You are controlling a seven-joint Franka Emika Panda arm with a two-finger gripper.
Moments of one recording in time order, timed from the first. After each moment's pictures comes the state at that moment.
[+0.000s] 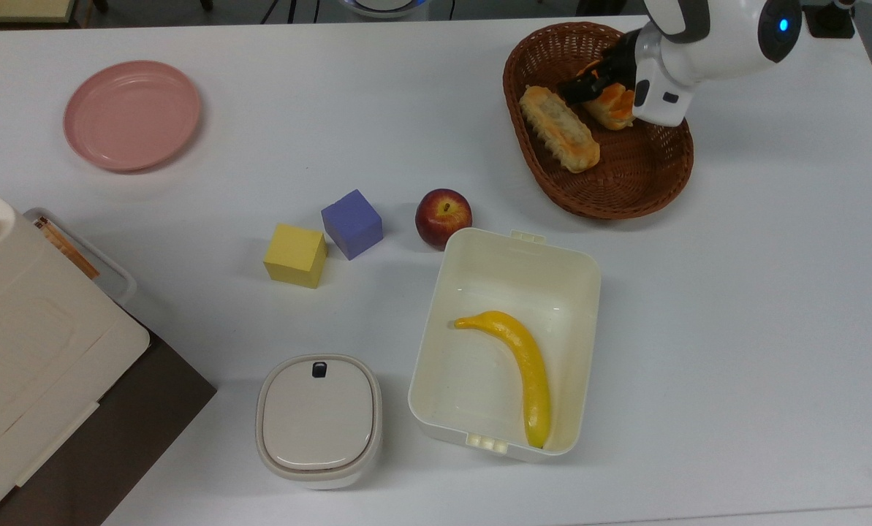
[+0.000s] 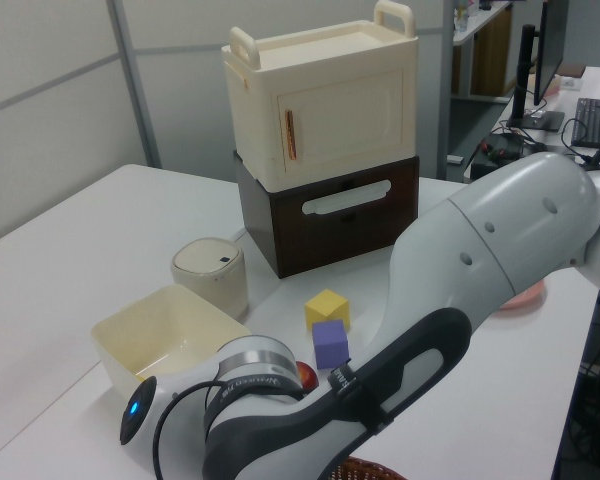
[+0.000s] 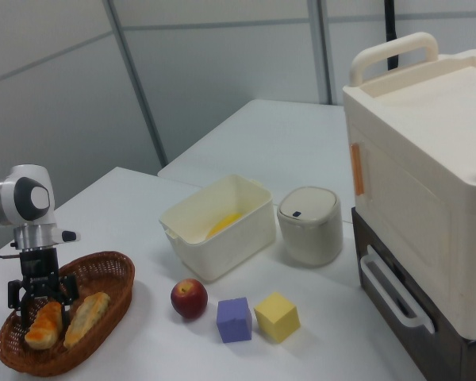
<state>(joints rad) 0.42 0.51 0.32 -1.58 -0.10 1.43 0.07</state>
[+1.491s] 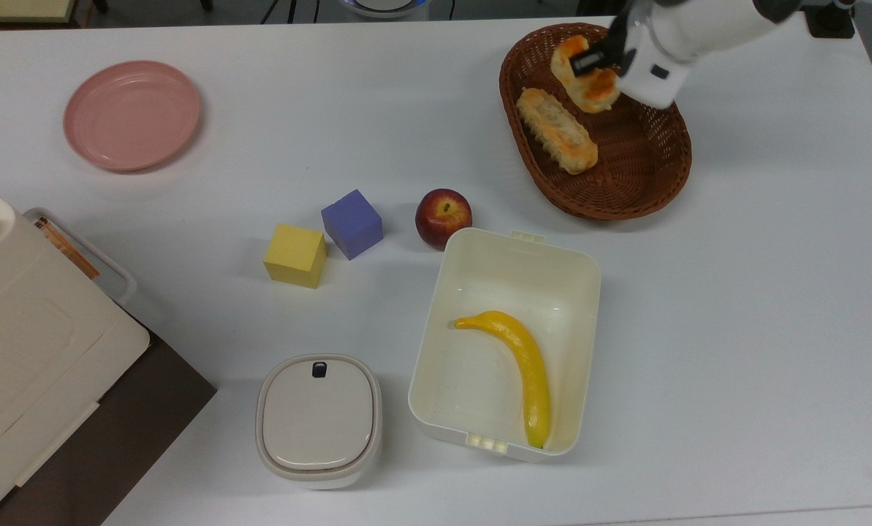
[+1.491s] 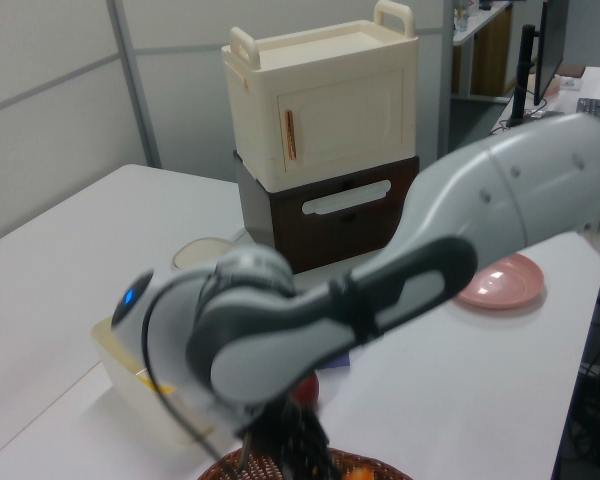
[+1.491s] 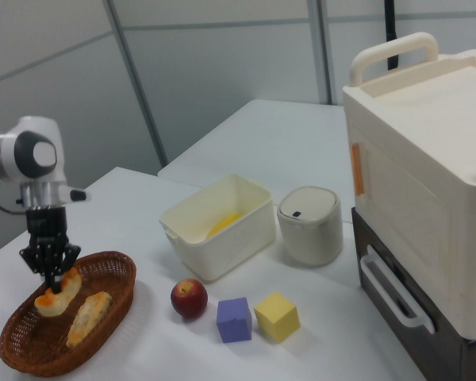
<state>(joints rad) 0.32 0.42 0.32 -1.47 -0.06 1.32 0.15</state>
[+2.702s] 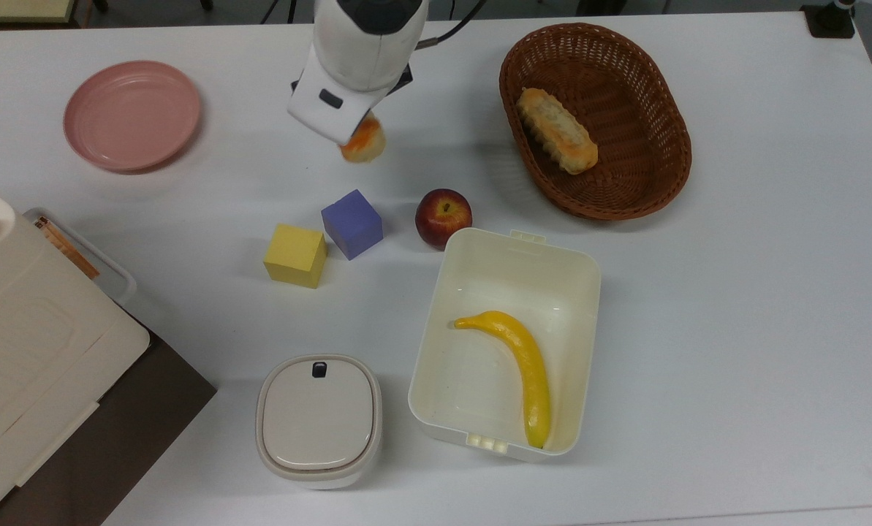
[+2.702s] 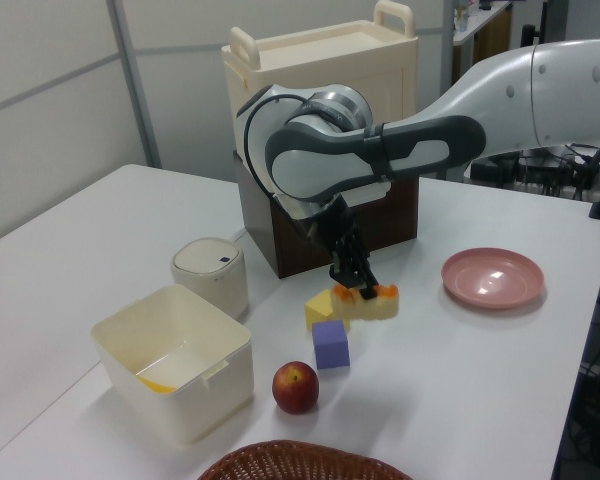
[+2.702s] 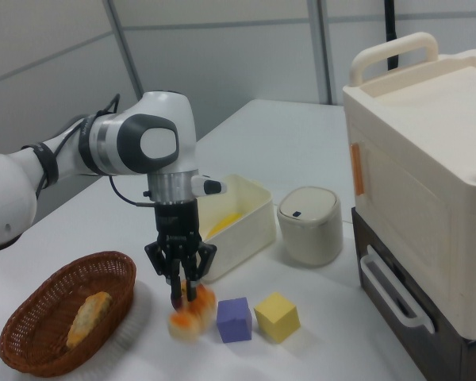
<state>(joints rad) -0.18 0.34 0.30 -1.47 -0.25 1.36 -0.20</state>
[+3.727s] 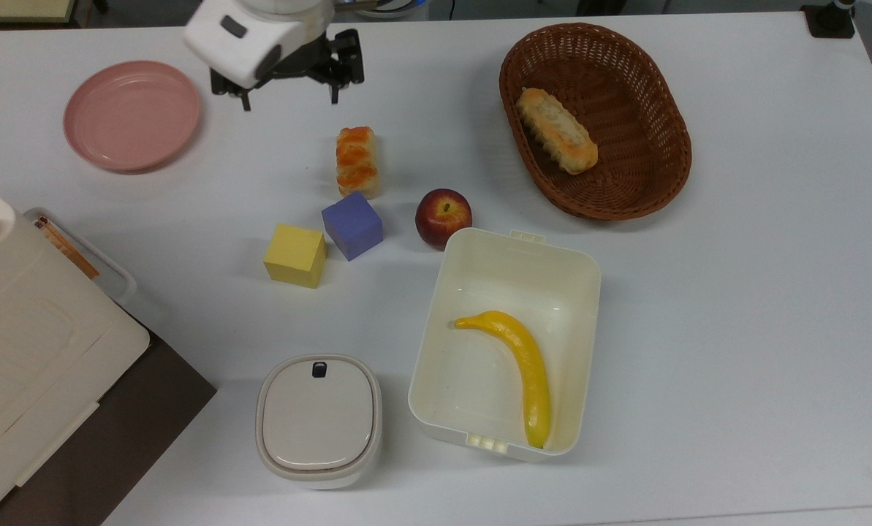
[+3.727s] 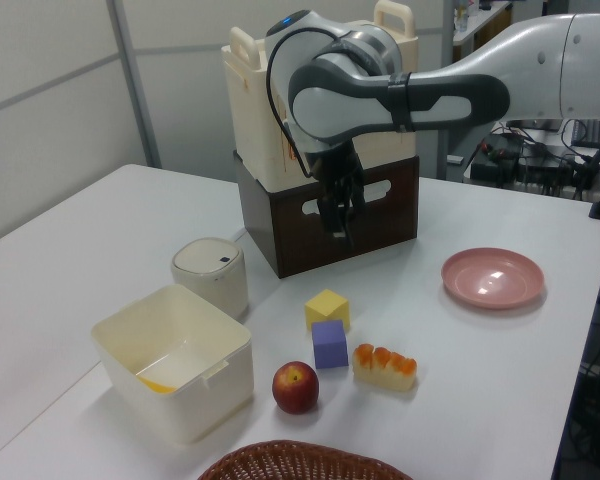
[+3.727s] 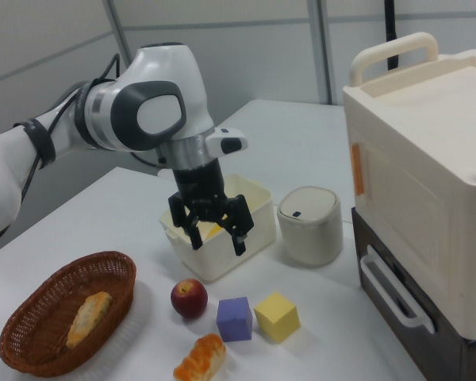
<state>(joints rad) -0.26 0.29 0.28 -1.38 -0.23 1.51 -0.17</state>
